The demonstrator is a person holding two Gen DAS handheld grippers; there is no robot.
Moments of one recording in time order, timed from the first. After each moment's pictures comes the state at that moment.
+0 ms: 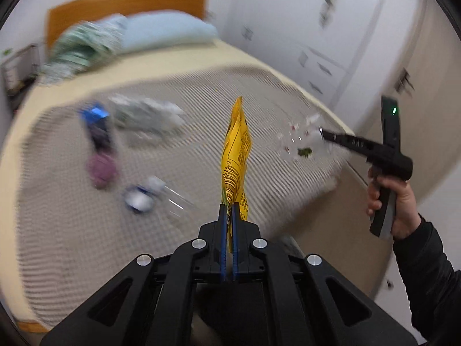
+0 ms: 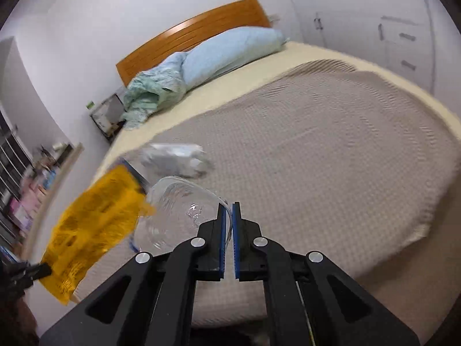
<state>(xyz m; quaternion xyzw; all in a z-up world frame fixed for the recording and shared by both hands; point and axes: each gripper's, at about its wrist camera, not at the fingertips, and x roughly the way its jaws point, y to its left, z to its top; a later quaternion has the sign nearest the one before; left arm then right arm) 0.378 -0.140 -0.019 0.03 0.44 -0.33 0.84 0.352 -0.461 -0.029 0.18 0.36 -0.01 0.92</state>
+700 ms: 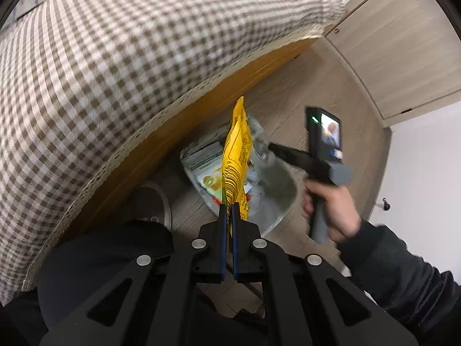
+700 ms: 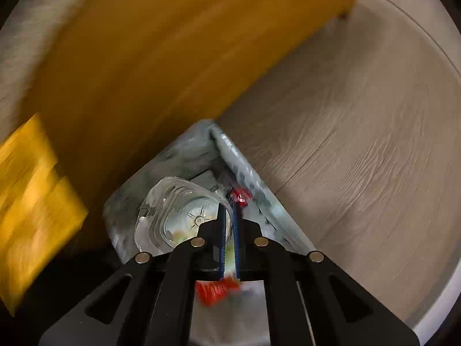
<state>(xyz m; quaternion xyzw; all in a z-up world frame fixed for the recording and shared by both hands) 0.323 -0.316 -0.267 0.14 0.64 -0.36 0.66 0.223 -0.565 -0.436 0.31 0.57 -0.23 0.73</state>
